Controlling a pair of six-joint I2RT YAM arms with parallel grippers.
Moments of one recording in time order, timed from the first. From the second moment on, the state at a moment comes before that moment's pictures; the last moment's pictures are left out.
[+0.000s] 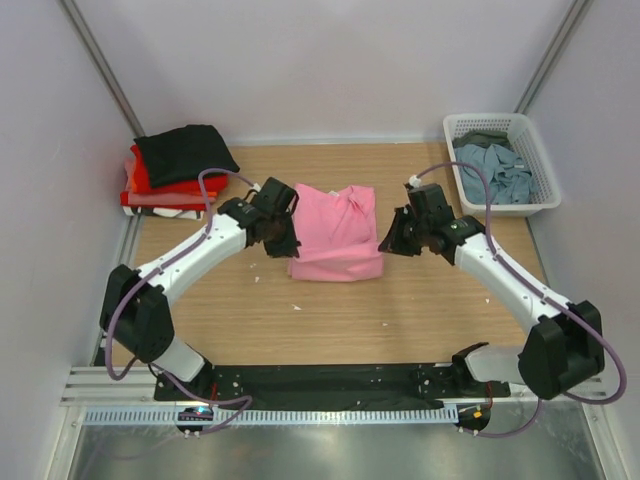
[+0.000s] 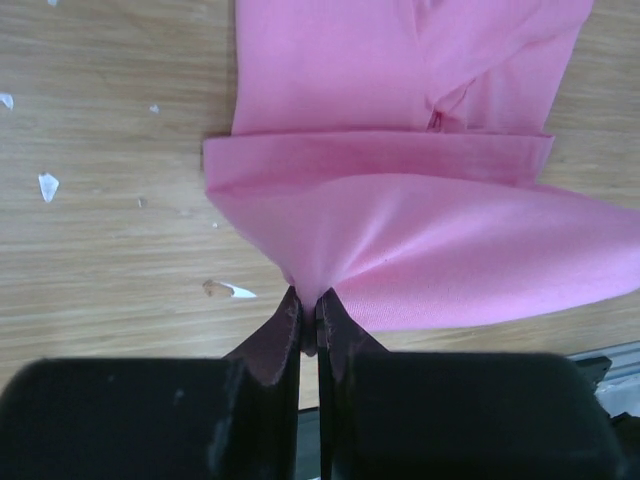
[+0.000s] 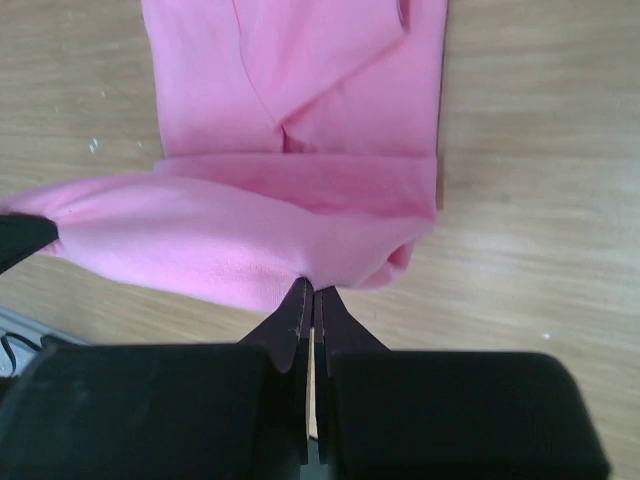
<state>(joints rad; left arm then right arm) -0.64 1.51 1.24 -0.78 -0.03 -0.81 0.40 1.24 0.94 -0.56 -0.16 0.61</state>
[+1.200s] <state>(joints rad) -0.24 2.20 1.81 -0.60 0.36 -0.63 0.23 1.68 1.16 -0.39 -0.22 0.54</state>
